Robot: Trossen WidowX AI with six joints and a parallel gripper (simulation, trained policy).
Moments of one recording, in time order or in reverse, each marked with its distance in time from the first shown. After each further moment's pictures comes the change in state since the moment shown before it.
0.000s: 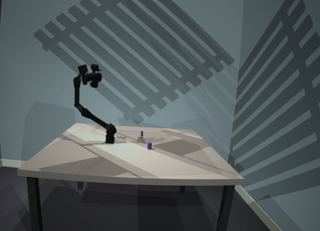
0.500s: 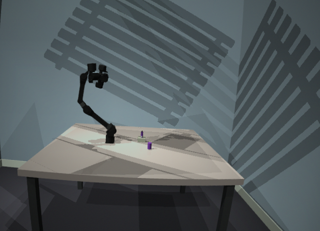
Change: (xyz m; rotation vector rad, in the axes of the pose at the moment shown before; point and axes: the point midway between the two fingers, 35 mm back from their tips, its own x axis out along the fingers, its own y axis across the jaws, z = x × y) arm 0.033 -0.011 0.038 0.058 -0.020 -0.149
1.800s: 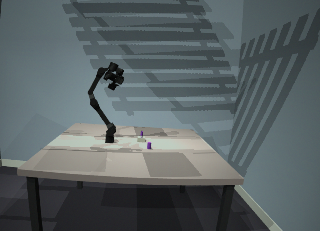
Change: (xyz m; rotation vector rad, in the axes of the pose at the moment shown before) arm 0.077 -0.014 0.094 0.113 -0.043 -0.300
